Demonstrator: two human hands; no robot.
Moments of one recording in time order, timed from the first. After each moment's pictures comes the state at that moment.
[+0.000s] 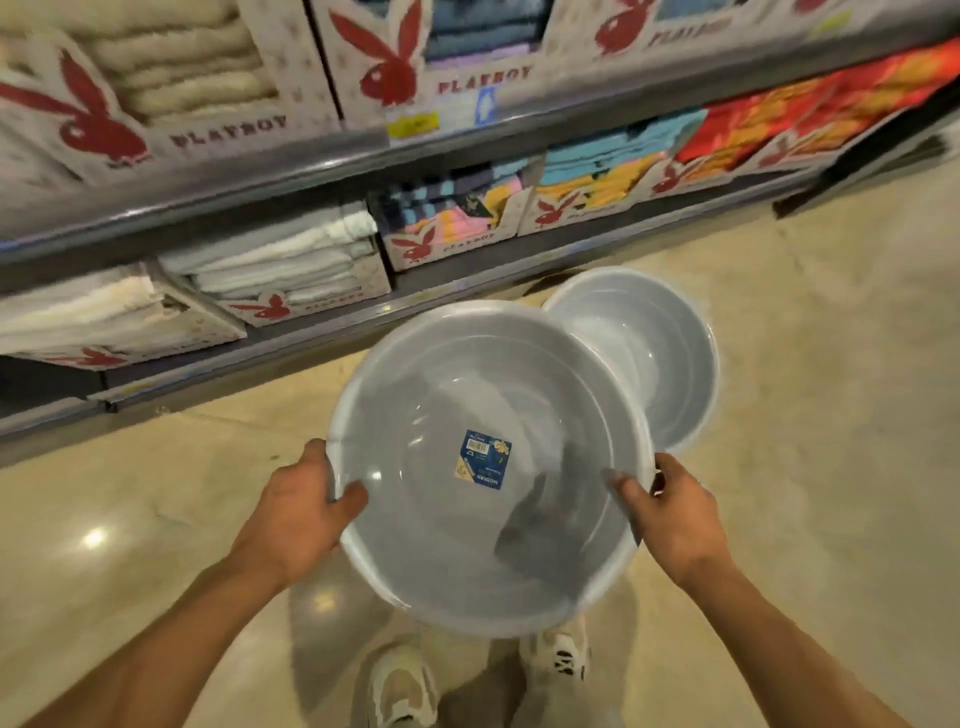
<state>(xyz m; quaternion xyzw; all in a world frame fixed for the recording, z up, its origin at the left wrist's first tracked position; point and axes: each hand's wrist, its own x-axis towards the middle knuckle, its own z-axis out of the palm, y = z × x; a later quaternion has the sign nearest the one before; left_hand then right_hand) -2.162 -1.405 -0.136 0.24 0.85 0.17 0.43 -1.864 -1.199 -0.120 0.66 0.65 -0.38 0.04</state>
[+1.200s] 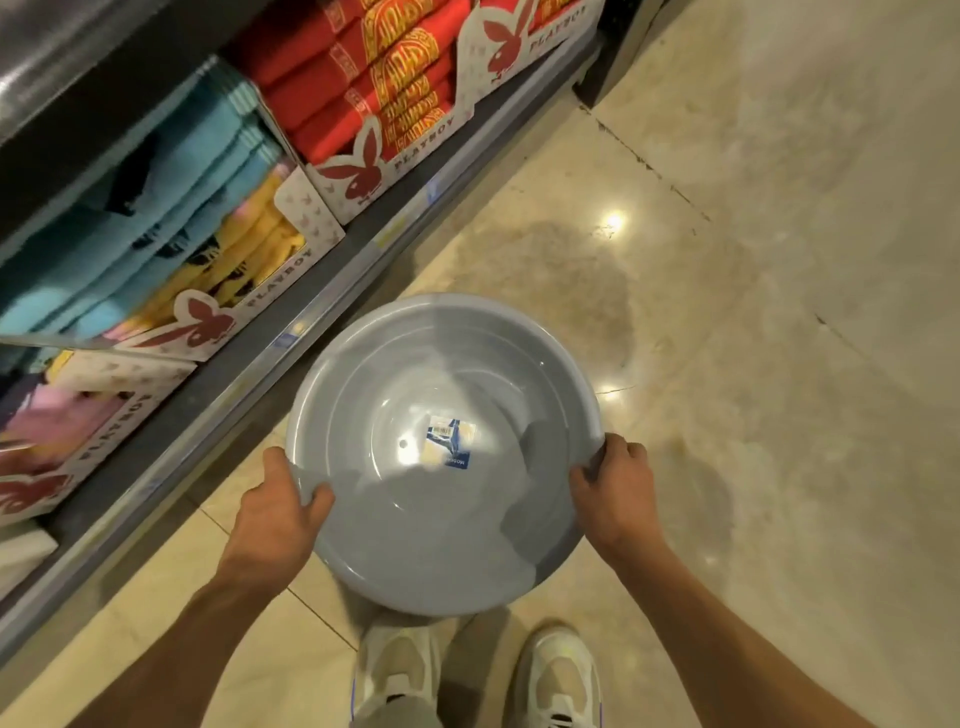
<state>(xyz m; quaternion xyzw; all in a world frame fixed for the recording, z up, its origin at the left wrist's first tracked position) -2.081 -1.092 -0.292 0.36 0.83 0.04 0.41 -1.762 -1.023 -0.286 0.78 0.50 -0.39 0.00</state>
